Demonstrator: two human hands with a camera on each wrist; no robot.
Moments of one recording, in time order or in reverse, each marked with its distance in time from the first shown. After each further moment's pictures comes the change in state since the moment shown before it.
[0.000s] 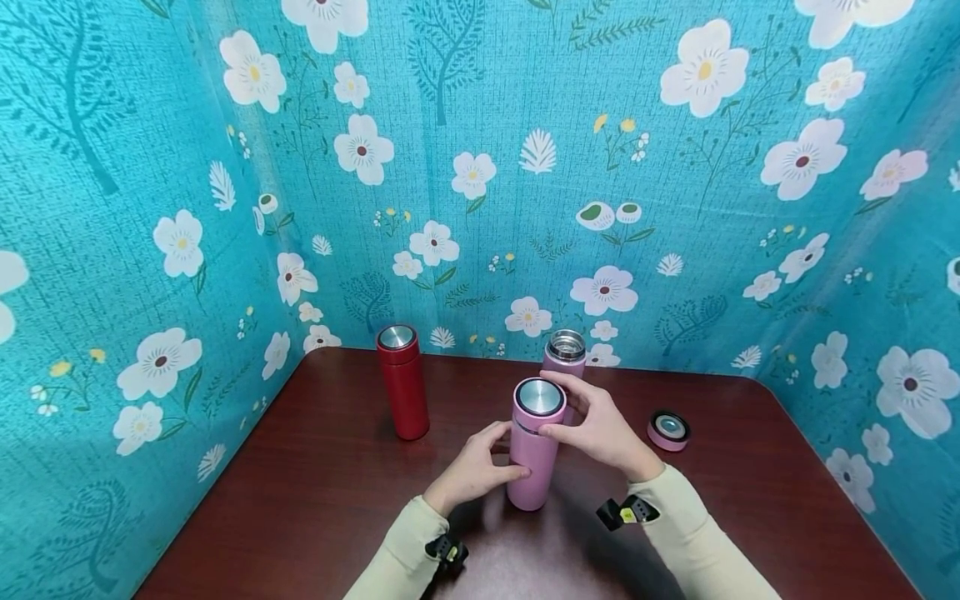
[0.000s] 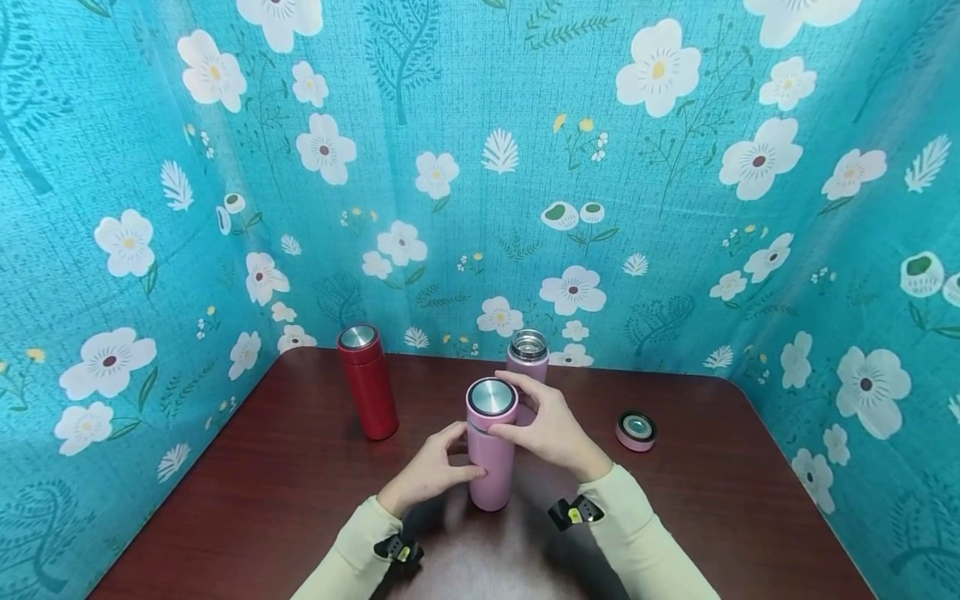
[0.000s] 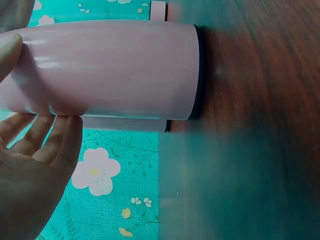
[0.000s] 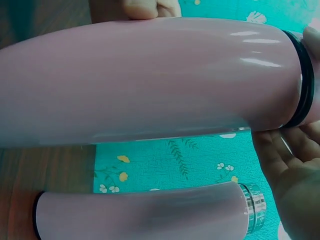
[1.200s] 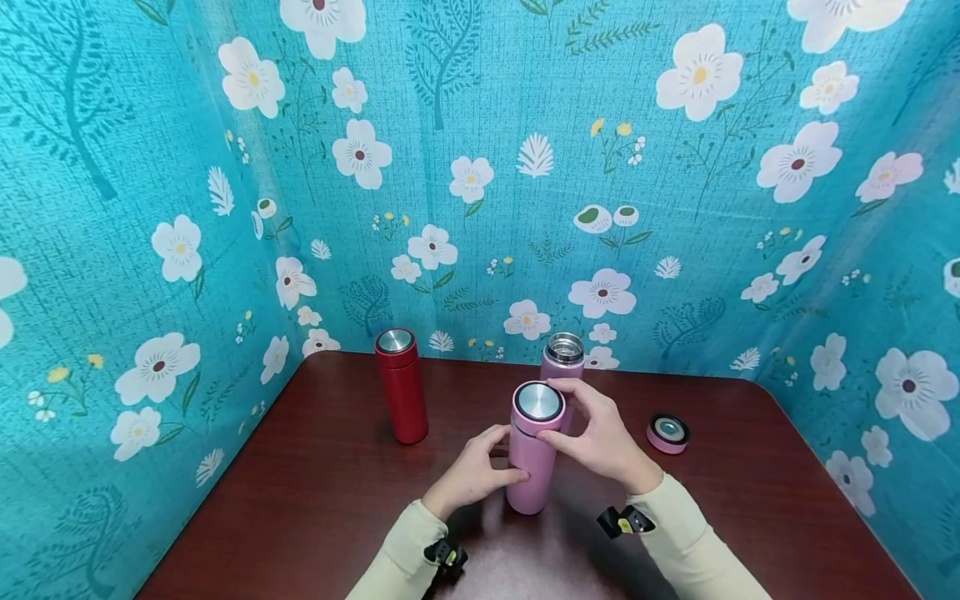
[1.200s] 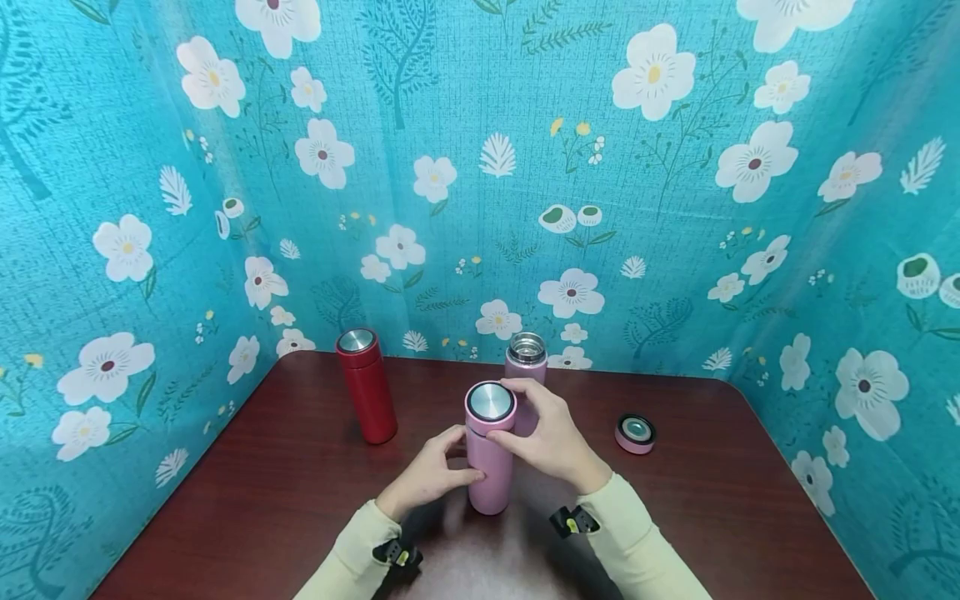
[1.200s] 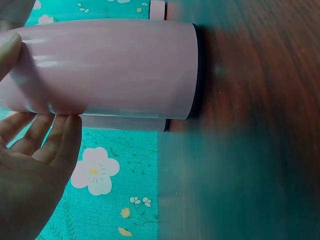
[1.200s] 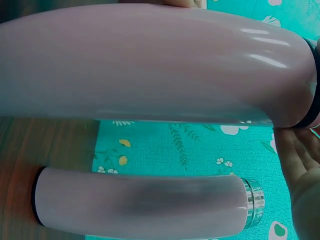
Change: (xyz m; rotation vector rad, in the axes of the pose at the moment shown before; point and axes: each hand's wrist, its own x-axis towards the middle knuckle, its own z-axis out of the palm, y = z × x) left_hand -0.006 0.032 -0.008 -0.010 -0.013 0.011; right_hand -0.007 -0.003 0.002 -0.216 0.099 -0.194
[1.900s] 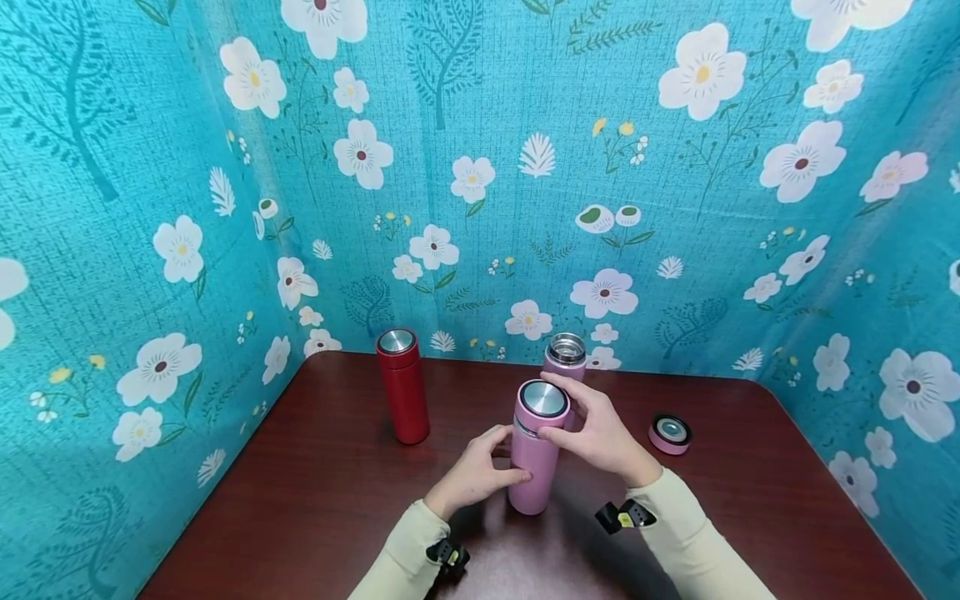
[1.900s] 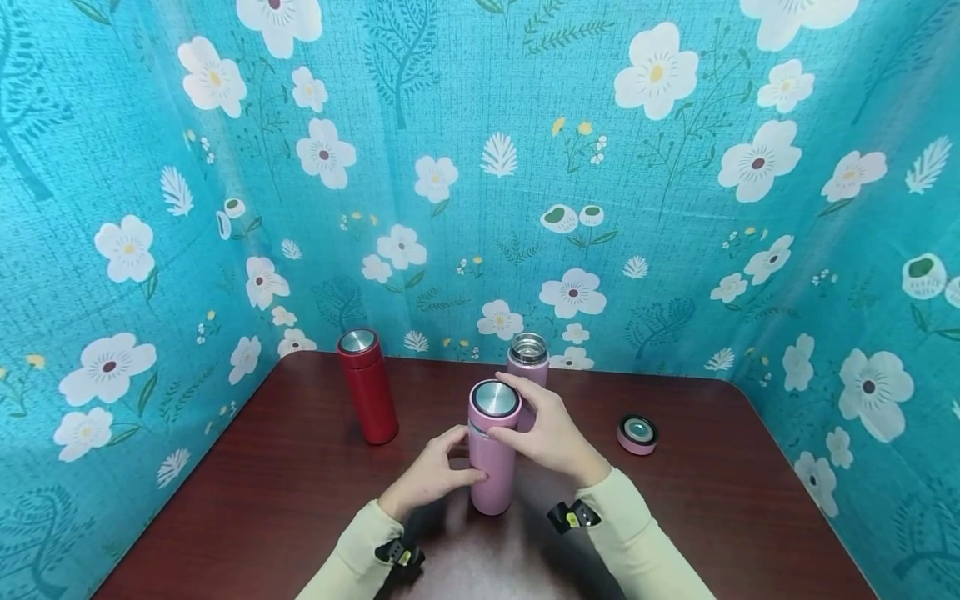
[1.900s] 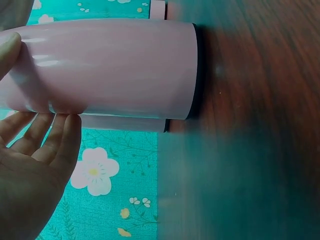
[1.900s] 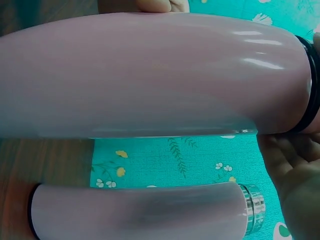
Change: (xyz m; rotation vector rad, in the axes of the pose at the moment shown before) left_hand 0.002 0.000 0.000 -0.003 0.010 0.004; right_hand 0.006 0.000 0.000 0.130 -0.077 0.106
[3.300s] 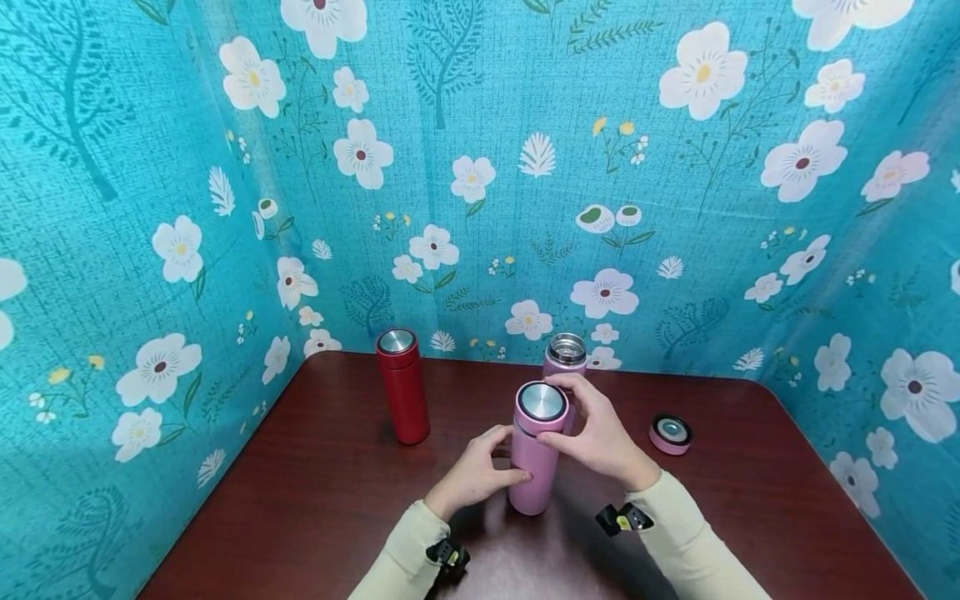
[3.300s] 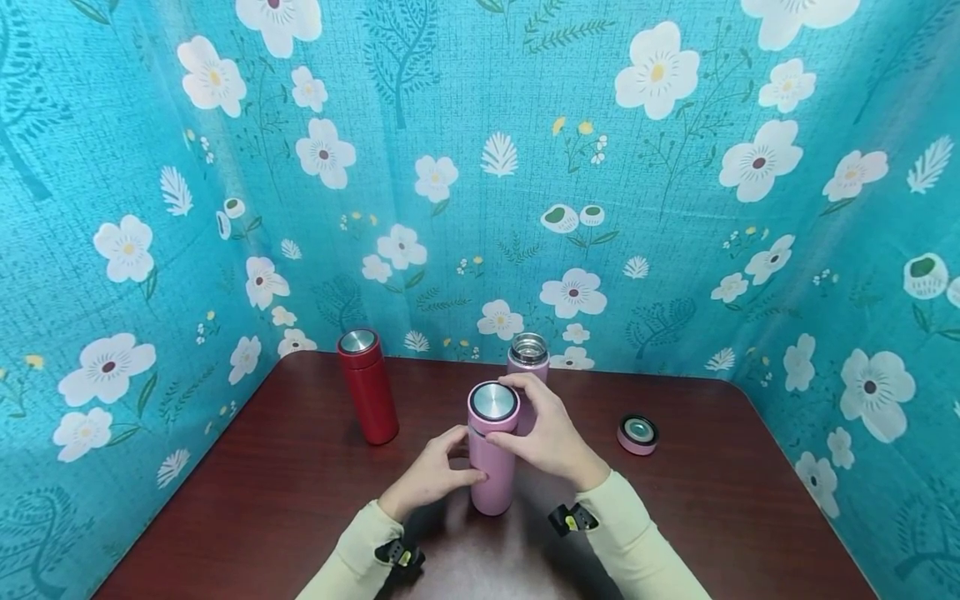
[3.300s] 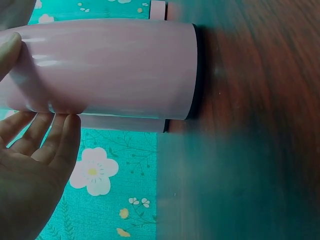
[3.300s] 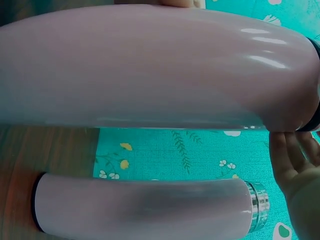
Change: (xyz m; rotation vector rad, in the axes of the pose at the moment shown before) left_hand 0.000 -0.001 0.001 0.007 0.008 -0.011; right_hand -0.001 0.030 0.004 -0.034 0.063 -0.109
